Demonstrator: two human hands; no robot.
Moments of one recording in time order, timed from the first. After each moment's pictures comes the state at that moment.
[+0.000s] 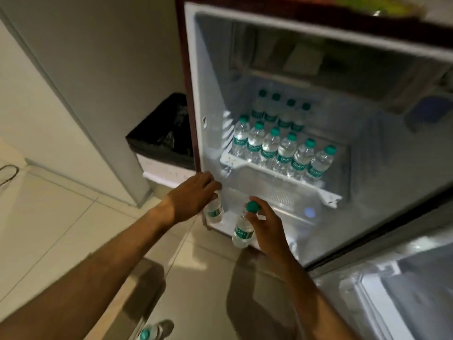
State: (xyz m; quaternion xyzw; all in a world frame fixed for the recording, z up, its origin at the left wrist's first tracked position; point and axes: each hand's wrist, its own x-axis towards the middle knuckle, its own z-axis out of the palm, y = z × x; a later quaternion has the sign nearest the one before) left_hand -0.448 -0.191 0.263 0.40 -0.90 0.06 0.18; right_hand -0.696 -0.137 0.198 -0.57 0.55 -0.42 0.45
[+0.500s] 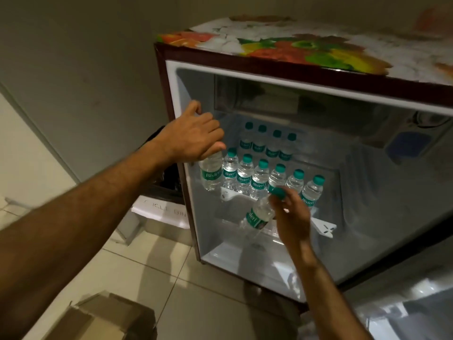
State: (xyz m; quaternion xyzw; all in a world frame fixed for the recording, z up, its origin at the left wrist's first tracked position) left_hand -0.468 -0.338 0.436 0.24 -0.89 0.36 0.14; right_hand -0.729 -0.213 0.285 -0.51 0.55 -0.57 0.33
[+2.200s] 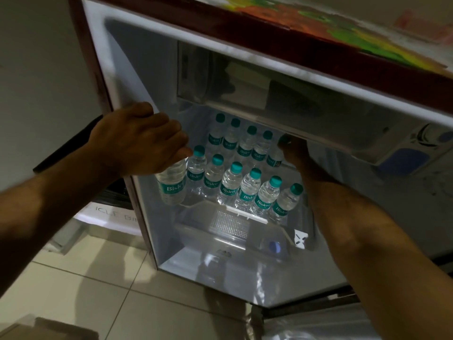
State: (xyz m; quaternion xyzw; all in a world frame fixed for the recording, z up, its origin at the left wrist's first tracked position) left_hand -0.461 -0.365 0.397 0.19 -0.82 0.49 0.22; right_hand -0.889 -0.500 0.280 -0.56 0.76 -0.30 0.14
